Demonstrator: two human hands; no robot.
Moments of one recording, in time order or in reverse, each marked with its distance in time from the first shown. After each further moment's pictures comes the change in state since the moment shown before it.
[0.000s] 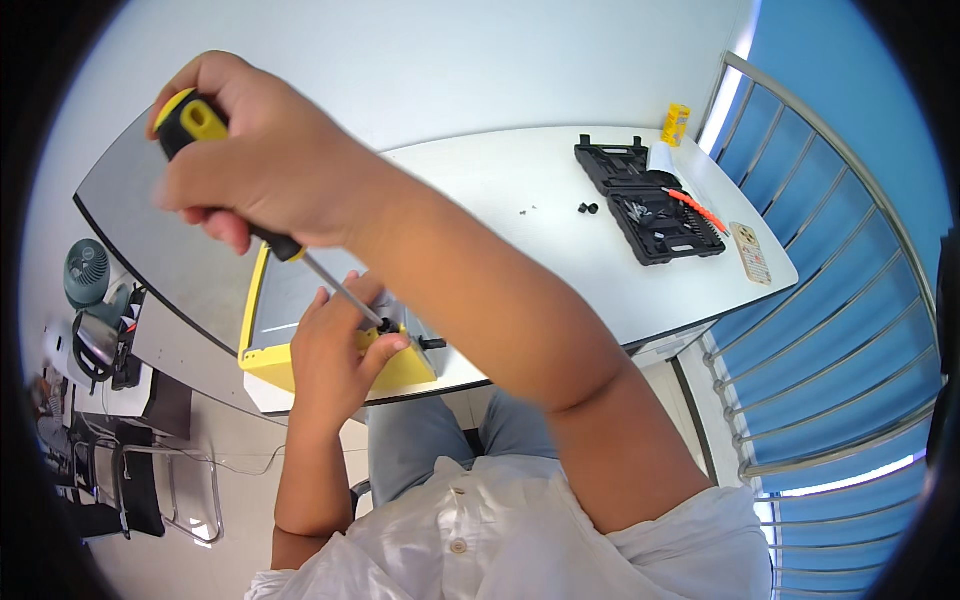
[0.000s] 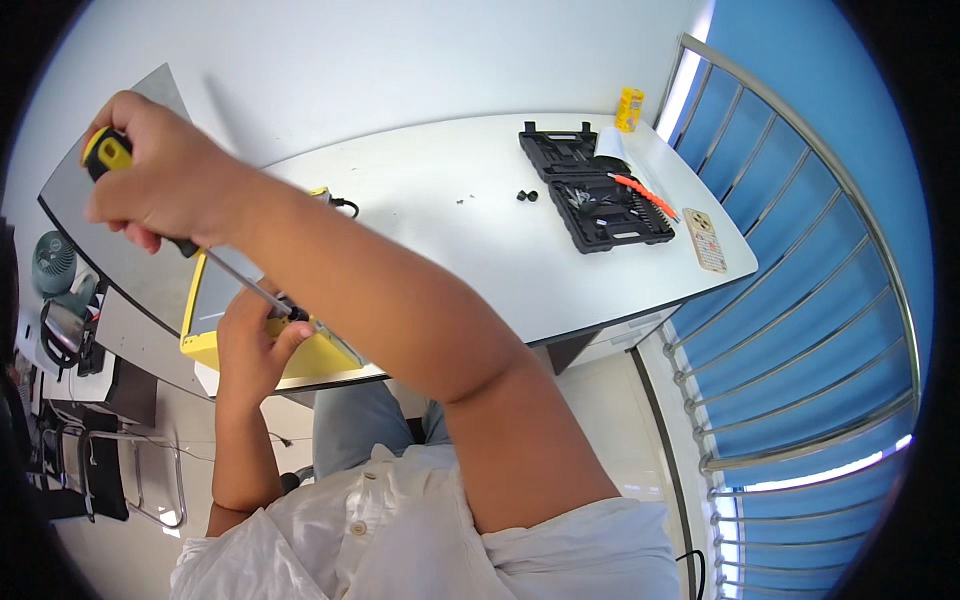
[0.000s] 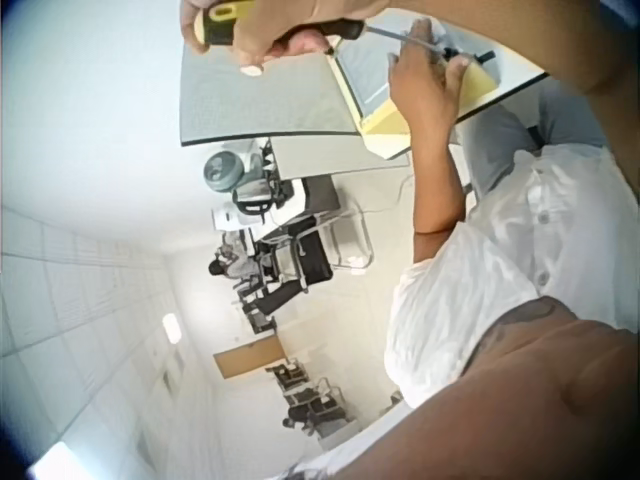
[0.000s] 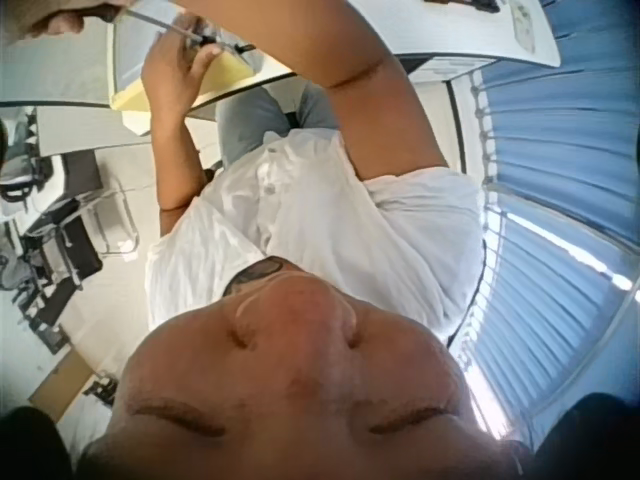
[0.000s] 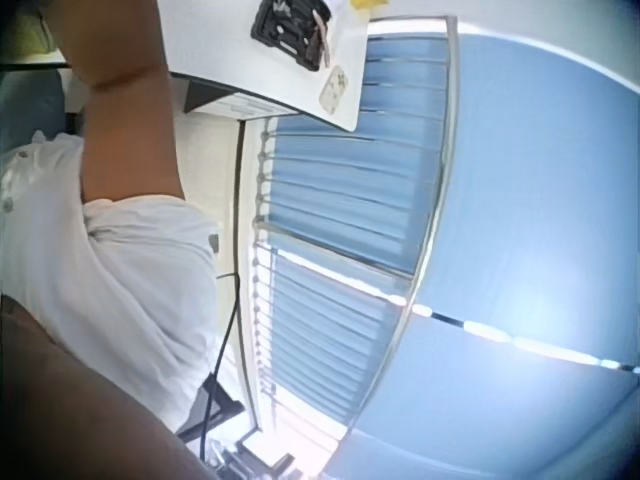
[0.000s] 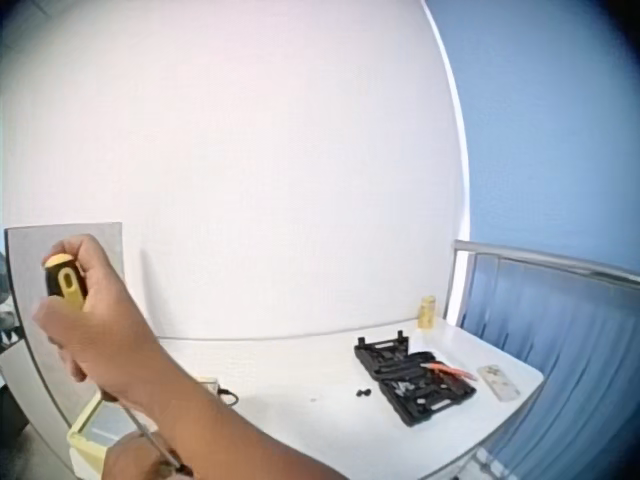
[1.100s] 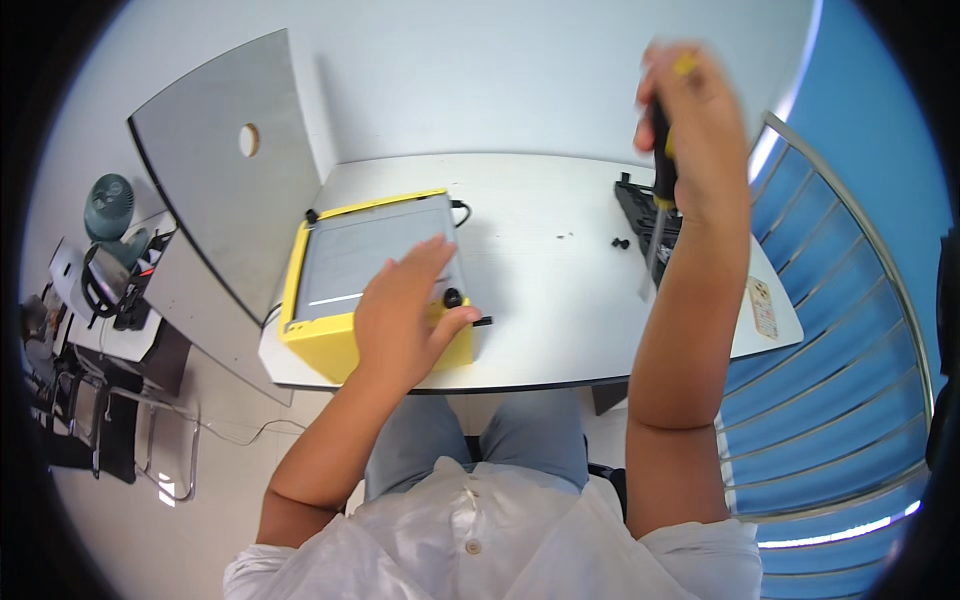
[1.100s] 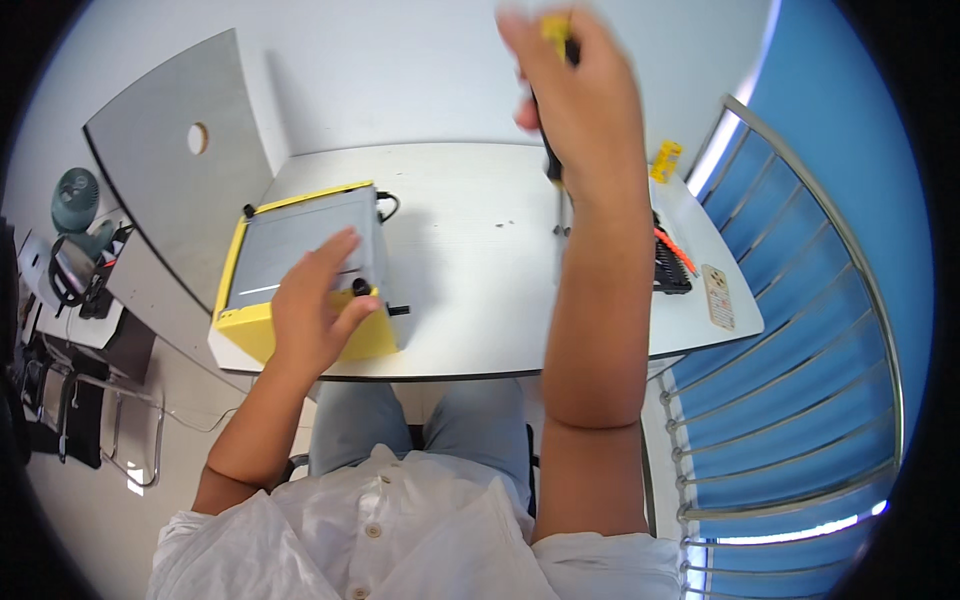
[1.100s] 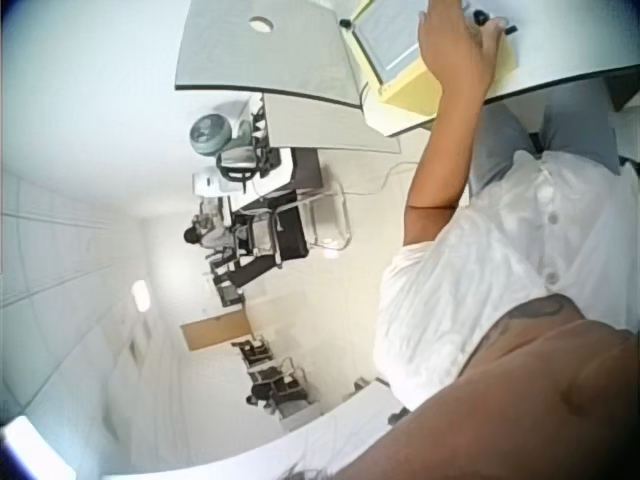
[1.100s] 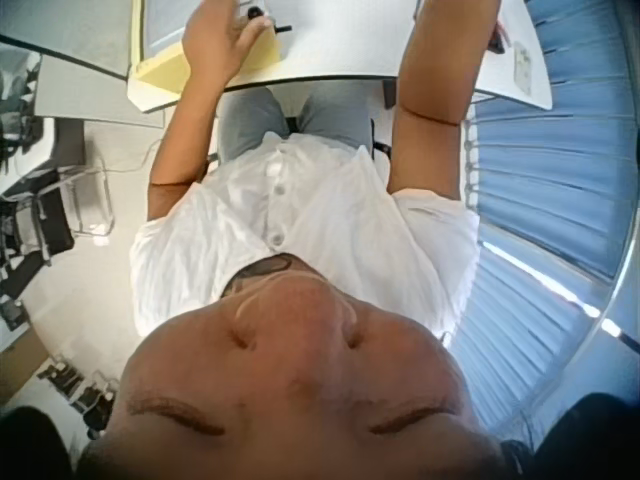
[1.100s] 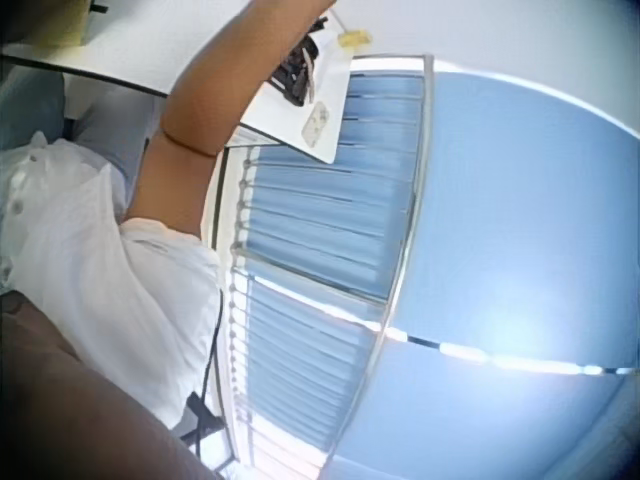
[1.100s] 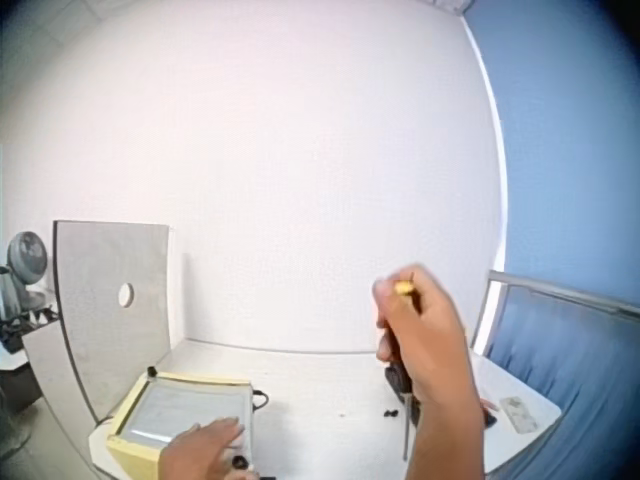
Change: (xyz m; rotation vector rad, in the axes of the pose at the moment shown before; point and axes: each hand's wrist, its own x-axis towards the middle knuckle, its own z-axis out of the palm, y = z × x) left_hand 0.003 0.004 0.015 0.034 0.272 0.083; right_hand -0.082 -0.103 -0.061 -1.090 0.804 -0.041
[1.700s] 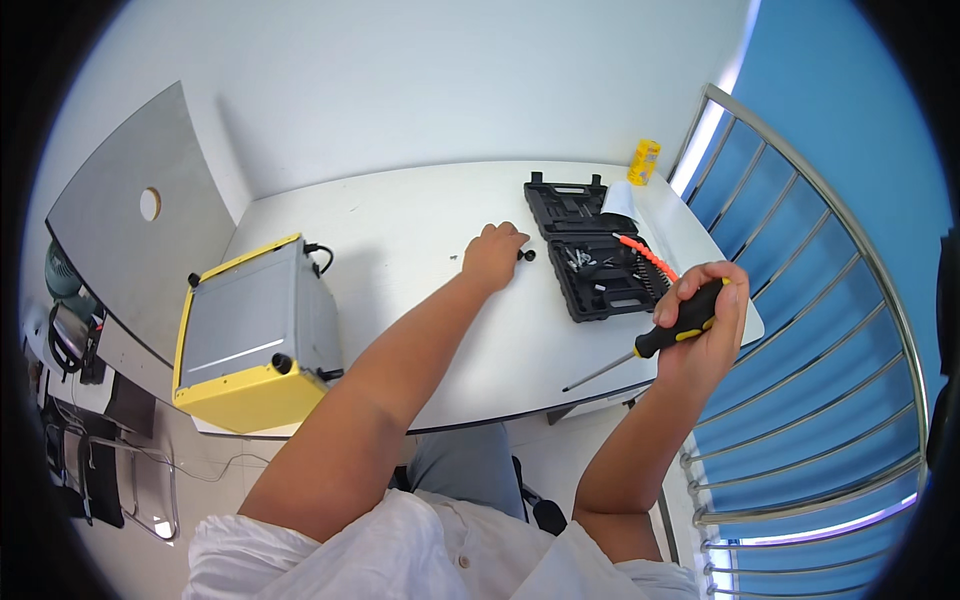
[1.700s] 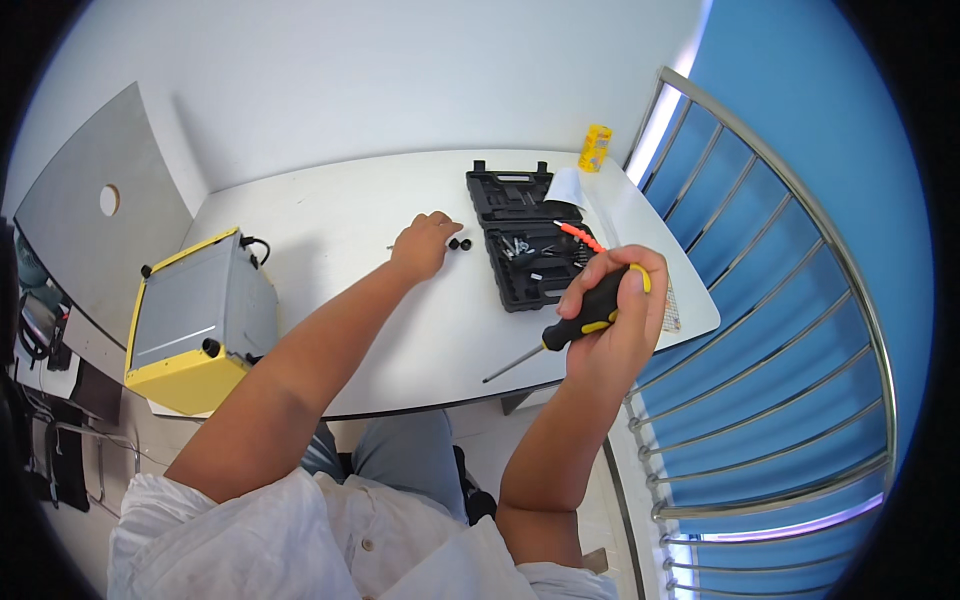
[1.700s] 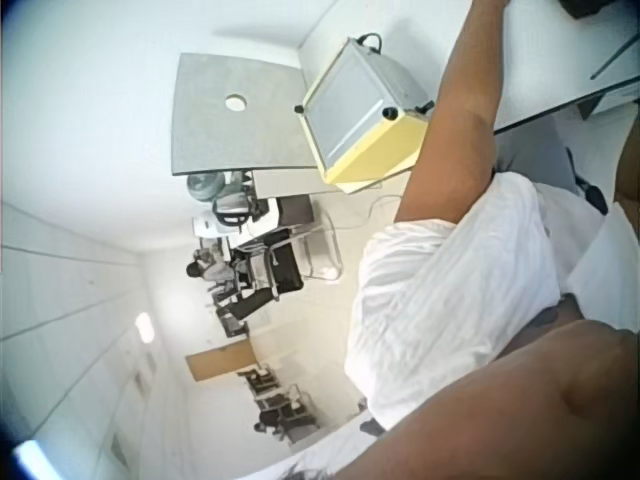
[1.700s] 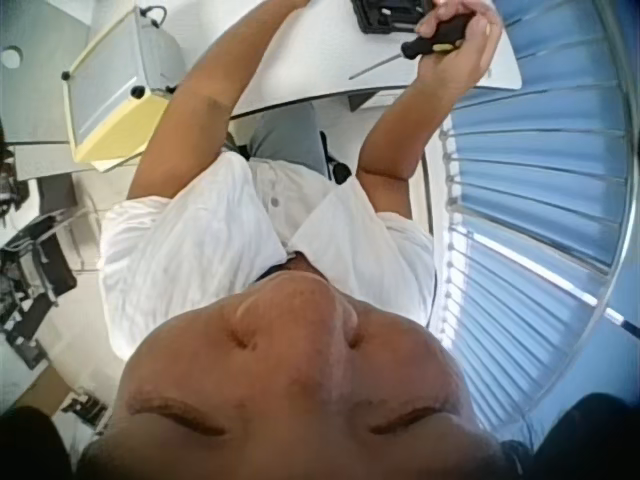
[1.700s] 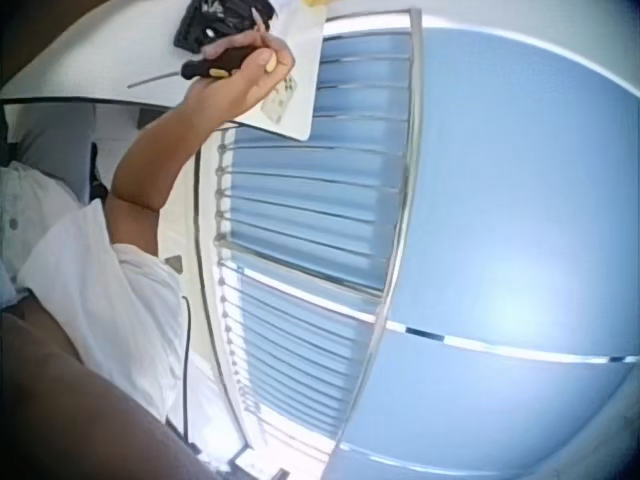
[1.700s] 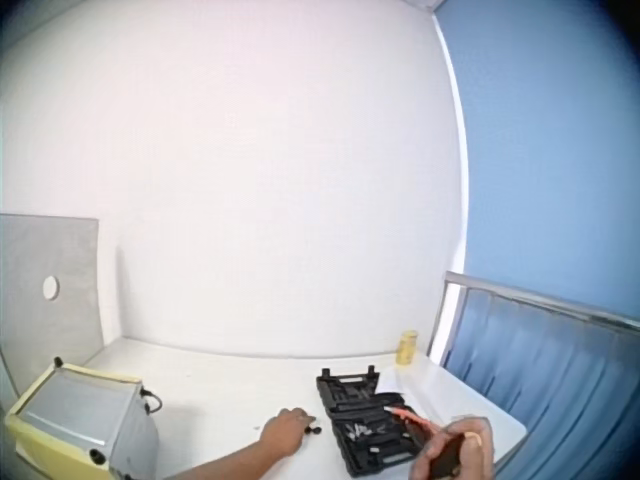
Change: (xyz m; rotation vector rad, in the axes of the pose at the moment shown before) left_hand 0.122 0.053 0.349 -0.033 -0.455 0.129; right_hand -0.103 0.100 -0.175 0.419 0.442 0.037
